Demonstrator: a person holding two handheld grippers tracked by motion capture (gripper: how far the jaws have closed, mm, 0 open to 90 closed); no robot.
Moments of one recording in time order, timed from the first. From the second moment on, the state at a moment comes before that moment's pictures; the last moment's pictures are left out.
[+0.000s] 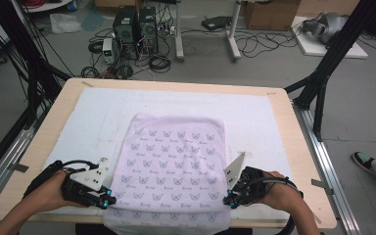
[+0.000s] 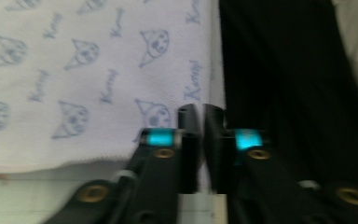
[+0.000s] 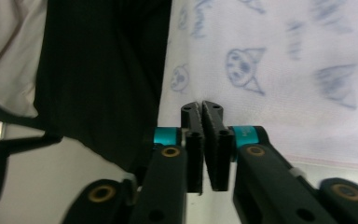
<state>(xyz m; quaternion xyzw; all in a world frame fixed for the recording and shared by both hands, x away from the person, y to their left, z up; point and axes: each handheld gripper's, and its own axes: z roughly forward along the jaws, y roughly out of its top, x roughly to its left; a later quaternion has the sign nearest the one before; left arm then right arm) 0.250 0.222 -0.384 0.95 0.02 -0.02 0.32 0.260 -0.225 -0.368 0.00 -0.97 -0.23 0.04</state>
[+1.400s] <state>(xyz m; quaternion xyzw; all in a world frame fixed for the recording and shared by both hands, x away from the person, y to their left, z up) 0.255 0.215 -0.370 0.96 0.02 0.01 0.28 0.258 -0.236 -0.362 -0.04 -0.96 -0.26 0.03</state>
